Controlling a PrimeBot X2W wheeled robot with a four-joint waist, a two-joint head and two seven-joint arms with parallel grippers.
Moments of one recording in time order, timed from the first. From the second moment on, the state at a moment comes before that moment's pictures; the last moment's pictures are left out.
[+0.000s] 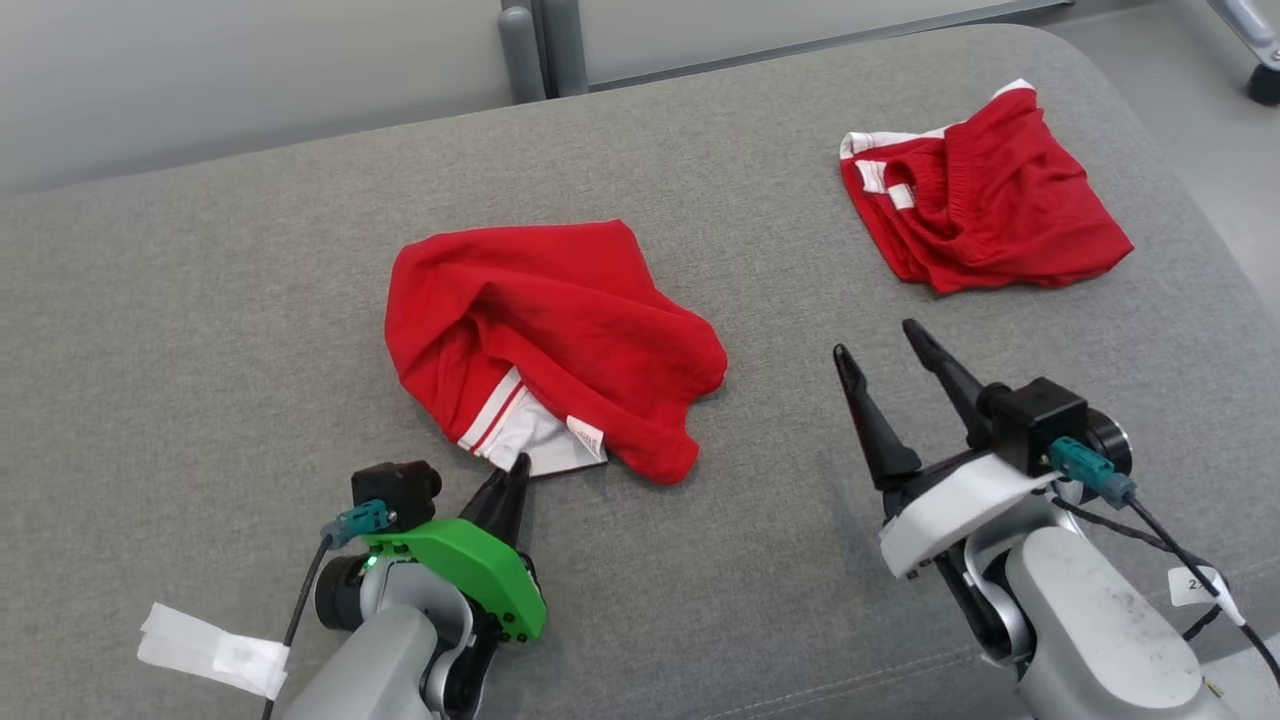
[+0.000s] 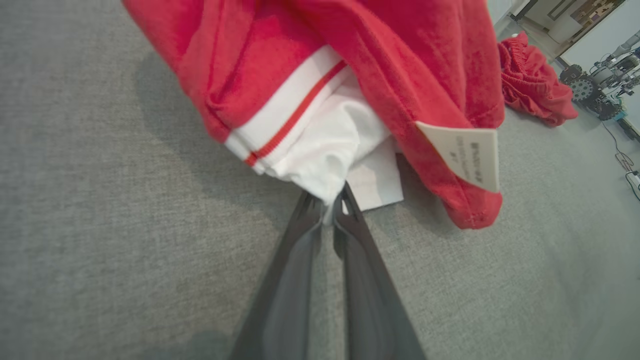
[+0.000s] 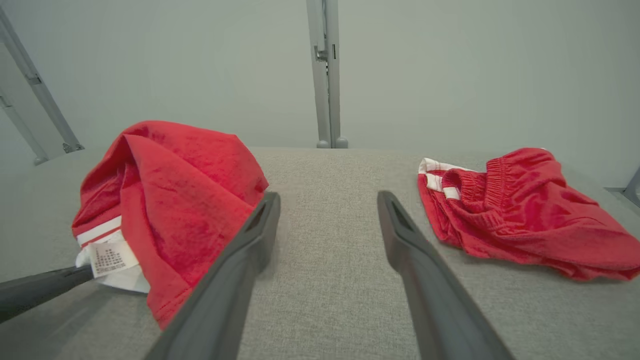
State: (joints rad) left arm -0.39 0.03 -0.66 0.71 -0.82 -0.03 -0.24; right arm -0.23 -0.18 0.43 0.25 0.29 -0.01 -0.25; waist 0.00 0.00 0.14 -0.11
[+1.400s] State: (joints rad) left arm -0.36 0.04 -0.62 0.42 -0.72 0.00 -0.25; right arm -0.28 -0.09 0.64 0.63 0.29 0.11 -0.22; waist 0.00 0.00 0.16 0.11
